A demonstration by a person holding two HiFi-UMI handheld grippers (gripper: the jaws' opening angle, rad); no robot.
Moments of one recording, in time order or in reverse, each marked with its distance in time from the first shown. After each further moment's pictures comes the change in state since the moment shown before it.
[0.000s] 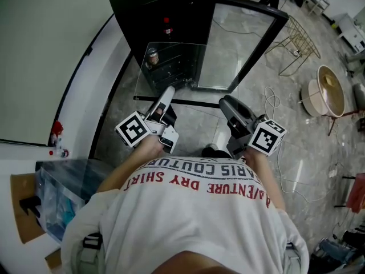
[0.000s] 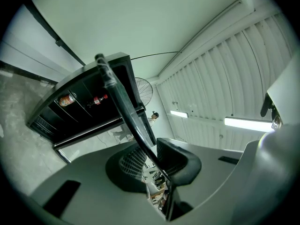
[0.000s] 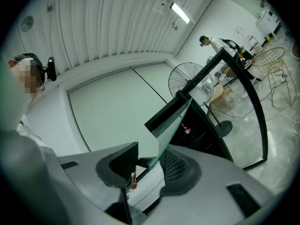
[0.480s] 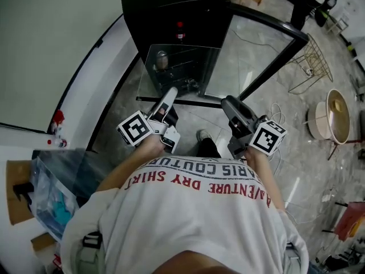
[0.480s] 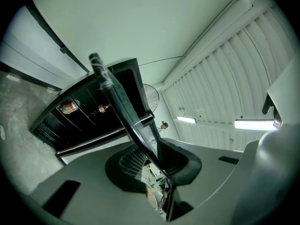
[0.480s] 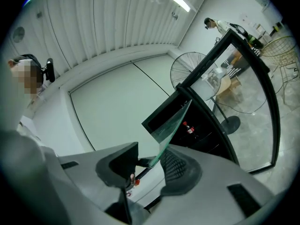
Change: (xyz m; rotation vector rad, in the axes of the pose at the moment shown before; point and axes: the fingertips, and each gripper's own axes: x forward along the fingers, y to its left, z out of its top) left arm 0.034 0.045 0.025 0.004 -0.091 0.101; right arm 0.057 -0.049 0.030 0.013 0.093 0.085
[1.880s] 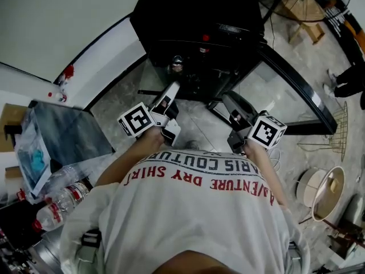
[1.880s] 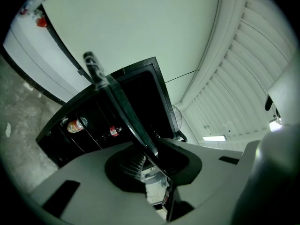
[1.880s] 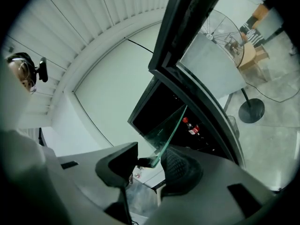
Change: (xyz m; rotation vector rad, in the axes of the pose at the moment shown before) left arm 0.112 0.074 0.052 0.017 -0.331 0.261; right arm 0.143 -0.145 0.080 0.051 0.345 0.236
